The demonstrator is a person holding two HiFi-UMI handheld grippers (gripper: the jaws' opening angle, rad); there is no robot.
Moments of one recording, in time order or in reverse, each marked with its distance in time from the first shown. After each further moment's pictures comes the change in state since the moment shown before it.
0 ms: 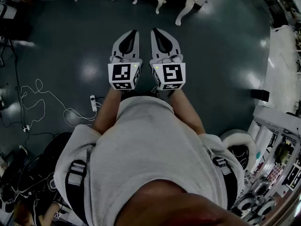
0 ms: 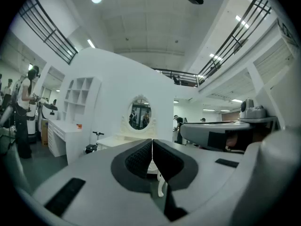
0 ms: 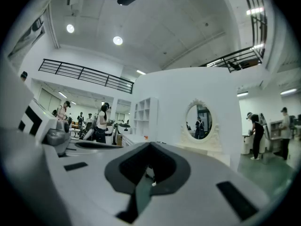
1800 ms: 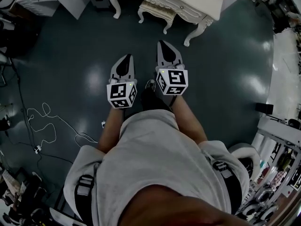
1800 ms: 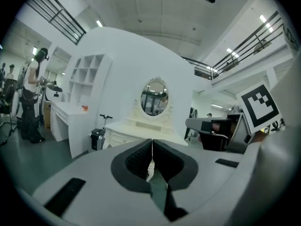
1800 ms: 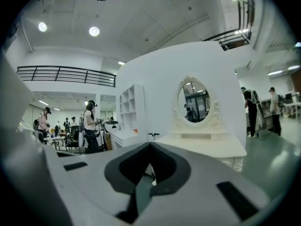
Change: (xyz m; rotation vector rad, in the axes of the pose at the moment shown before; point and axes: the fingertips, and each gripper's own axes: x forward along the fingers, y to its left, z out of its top) left arm 0.138 0.190 -0.065 -0.112 0.180 0.044; right arm 0.243 -0.057 -0.074 0.183 0.115 -0.113
